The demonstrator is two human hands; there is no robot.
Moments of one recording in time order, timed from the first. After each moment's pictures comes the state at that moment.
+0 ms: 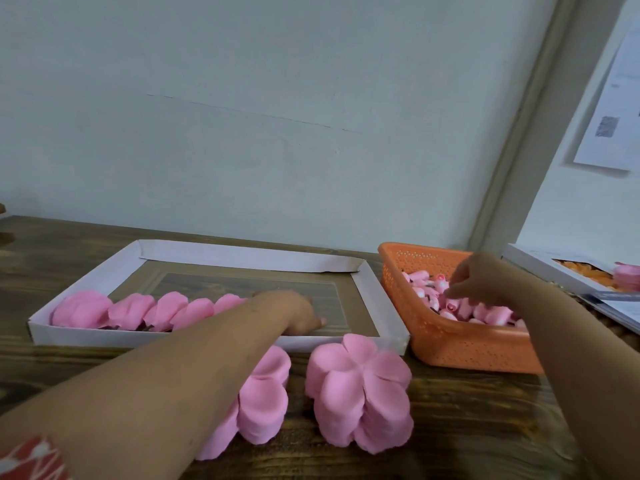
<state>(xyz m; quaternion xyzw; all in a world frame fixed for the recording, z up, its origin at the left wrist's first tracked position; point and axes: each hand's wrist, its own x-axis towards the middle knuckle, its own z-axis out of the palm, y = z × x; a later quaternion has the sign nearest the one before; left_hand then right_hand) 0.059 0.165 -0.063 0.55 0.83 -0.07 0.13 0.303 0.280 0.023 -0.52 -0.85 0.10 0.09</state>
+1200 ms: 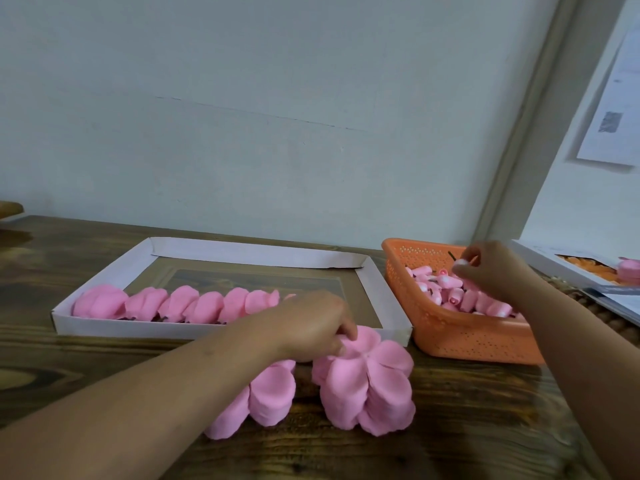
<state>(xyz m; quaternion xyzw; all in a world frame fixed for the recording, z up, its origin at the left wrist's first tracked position) 0.100 0.094 -0.037 0.76 0.64 0.09 0.04 0.313 0.295 0.008 -0.48 -0.84 0.05 0.25</state>
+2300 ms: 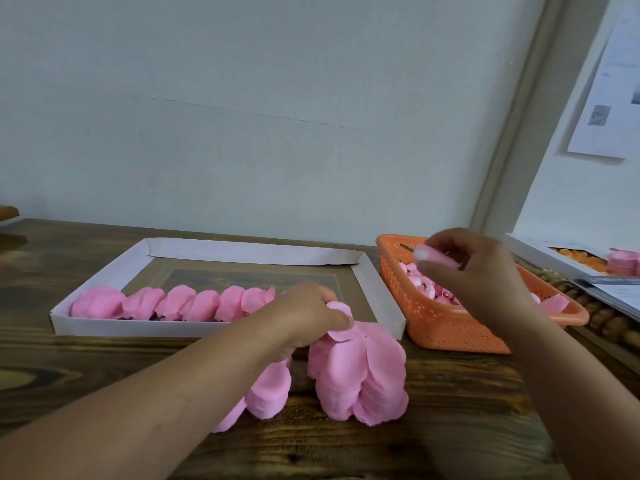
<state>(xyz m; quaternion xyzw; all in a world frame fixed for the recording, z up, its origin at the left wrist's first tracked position) 0.119 0.080 -0.030 0.48 0.71 0.40 0.33 0.305 0.190 0.012 -0.33 -0.82 0.19 0.43</state>
